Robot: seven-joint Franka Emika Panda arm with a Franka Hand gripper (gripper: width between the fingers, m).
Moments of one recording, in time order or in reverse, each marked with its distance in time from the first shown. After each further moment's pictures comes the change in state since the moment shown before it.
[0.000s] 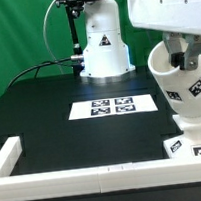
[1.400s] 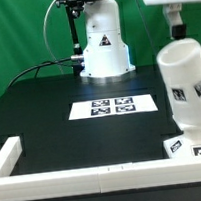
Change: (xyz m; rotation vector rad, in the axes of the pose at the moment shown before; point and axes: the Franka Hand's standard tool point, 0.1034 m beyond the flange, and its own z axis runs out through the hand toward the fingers) arm -0.022 -0.006 -0.041 0.064 -0.010 -0.017
